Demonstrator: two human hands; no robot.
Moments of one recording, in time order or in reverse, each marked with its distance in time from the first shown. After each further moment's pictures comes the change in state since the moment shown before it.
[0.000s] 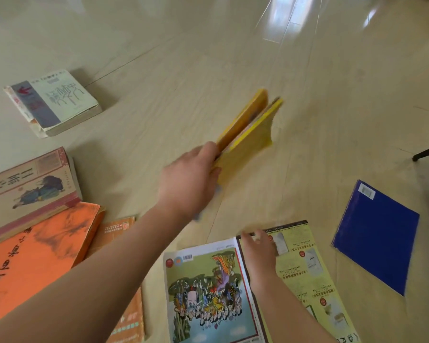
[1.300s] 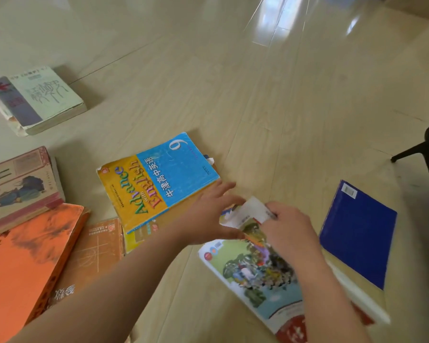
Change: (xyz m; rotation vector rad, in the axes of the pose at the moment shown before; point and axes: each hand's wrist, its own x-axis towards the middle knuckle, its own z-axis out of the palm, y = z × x) left_hand -0.026 0.010 0.053 -0.433 -0.634 0.122; right_hand -0.051 -0.072 -0.092 -0.550 0.001 -0.403
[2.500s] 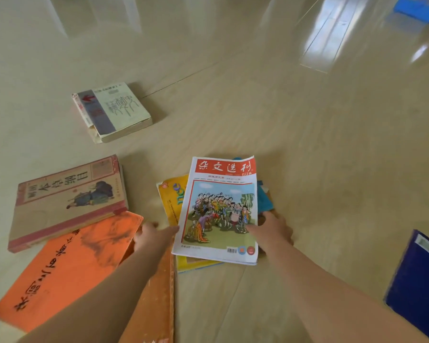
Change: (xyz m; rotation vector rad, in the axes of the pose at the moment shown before) left_hand -0.079 -0.139 -0.038 -0.654 0.639 -1.257; right_hand 0.112 -0.060 0.125 0.024 -0.096 0.166
